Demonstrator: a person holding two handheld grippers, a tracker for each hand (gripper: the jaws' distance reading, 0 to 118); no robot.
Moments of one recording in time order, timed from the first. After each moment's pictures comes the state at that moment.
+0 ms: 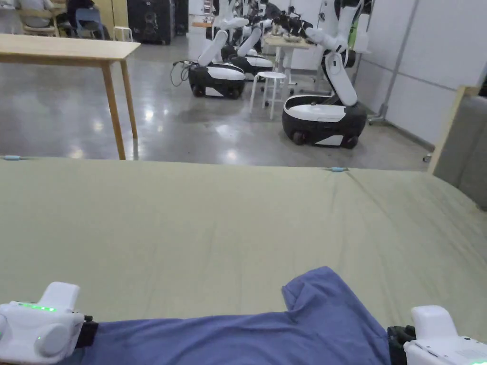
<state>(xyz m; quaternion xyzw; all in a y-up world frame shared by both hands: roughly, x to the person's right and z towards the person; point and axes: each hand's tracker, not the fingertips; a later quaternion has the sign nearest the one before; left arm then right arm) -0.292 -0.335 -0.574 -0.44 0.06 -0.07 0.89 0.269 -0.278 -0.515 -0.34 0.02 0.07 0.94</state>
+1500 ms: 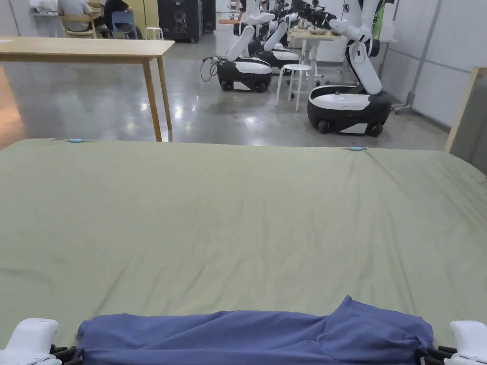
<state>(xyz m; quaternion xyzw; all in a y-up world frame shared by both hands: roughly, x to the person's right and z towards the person) -0.308 -0.287 -0.258 -0.40 0.02 0.01 0.92 0.302 -0.294 -0.324 -0.39 0.09 0.00 0.92</state>
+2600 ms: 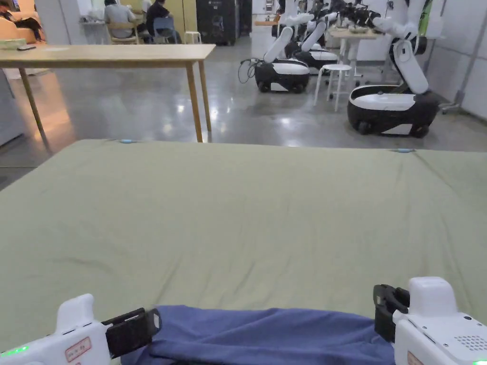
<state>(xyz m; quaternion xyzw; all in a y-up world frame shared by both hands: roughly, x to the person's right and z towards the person) -0.376 -0.298 -0.247 -0.32 -0.01 0.30 0.90 0.119 -0.245 -0.307 -0.21 0.13 0.02 0.97</state>
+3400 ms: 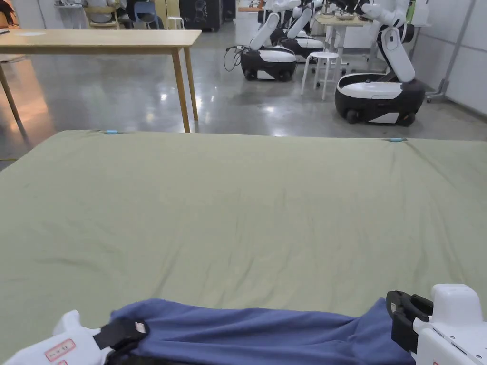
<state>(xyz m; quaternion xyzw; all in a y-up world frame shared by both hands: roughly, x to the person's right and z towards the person) -0.409 -0.333 -0.286 -0.32 0.00 0.43 0.84 0.120 -0.241 -0.301 -0.23 0.11 0.00 0.97</state>
